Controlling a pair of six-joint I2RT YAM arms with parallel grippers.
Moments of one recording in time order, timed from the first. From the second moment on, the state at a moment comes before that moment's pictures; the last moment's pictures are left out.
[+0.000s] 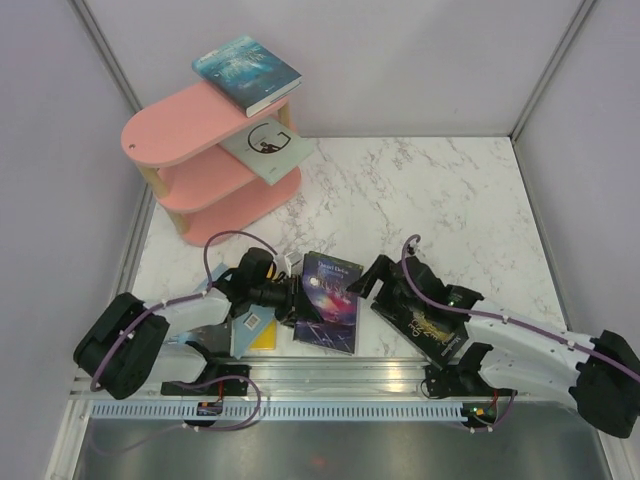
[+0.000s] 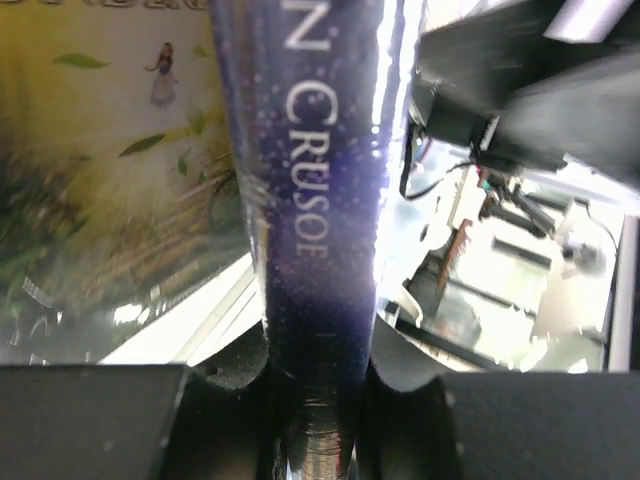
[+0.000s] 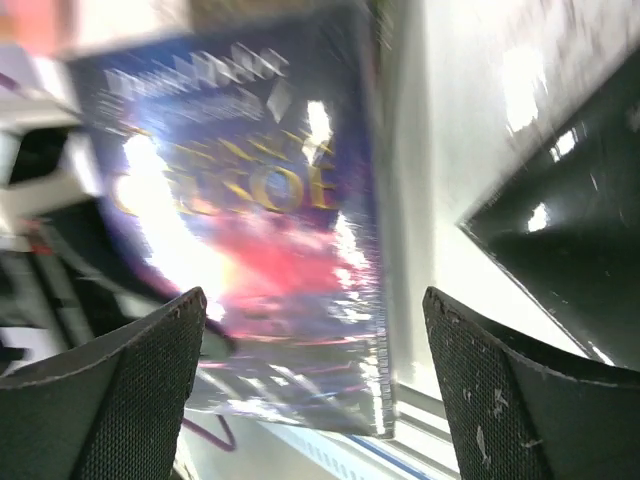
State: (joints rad) left arm -0.60 1.33 0.36 0.22 0.83 -0.93; right arm 0.88 1.03 0.44 -0.16 0.05 1.30
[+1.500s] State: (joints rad) left arm -0.59 0.77 0.88 -0.88 0.39 -0.77; right arm 0.61 2.42 2.29 -0.41 -0.15 1.13
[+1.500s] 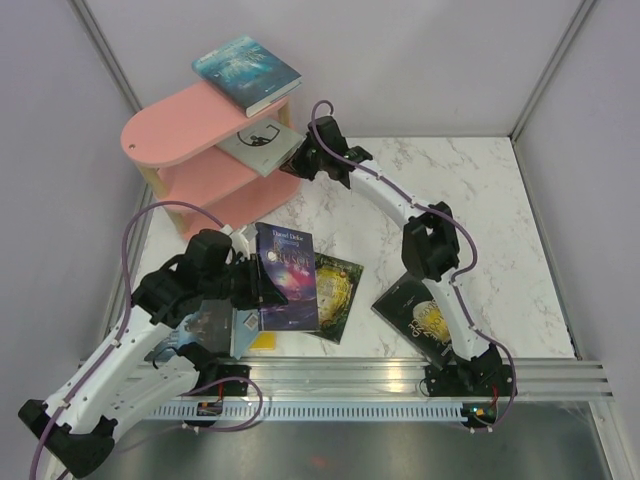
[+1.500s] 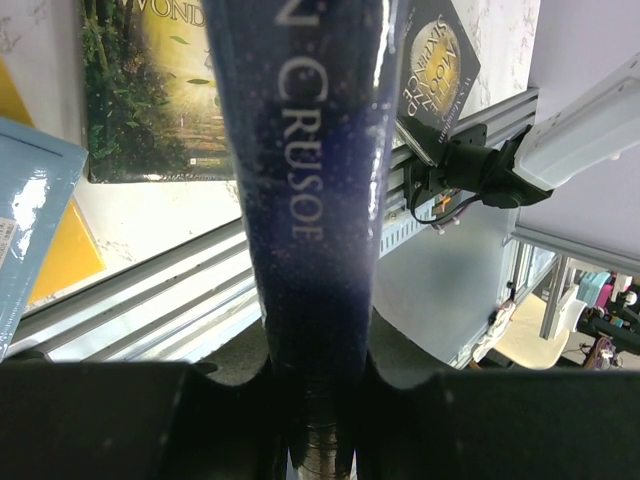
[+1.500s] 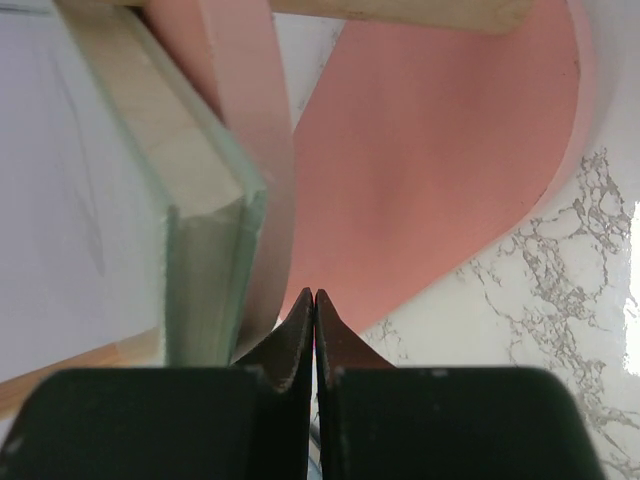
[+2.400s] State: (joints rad) left arm -0.43 1.19 1.61 -0.91 0.44 -0.70; right arm 0.41 1.31 1.41 -0.50 -0.10 0.91
